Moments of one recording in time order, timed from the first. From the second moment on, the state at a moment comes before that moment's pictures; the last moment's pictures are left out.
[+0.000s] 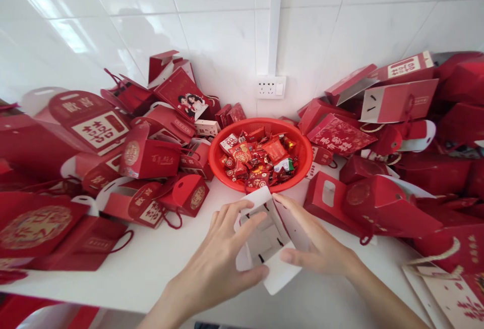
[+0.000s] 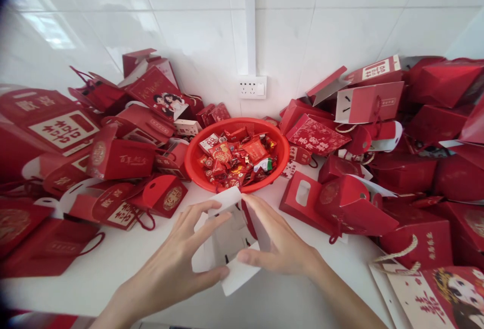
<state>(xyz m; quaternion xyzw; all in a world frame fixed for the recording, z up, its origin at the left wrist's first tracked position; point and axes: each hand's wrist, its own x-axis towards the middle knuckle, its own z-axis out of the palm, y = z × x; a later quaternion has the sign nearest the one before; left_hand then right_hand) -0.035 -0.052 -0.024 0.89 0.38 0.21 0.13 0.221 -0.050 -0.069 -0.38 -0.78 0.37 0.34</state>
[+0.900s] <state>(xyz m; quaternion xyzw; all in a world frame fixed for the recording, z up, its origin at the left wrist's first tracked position) -0.051 -0.051 -0.039 0.76 0.46 0.30 0.35 0.220 -0.036 -0.068 -0.46 -0.62 0.50 0.40</state>
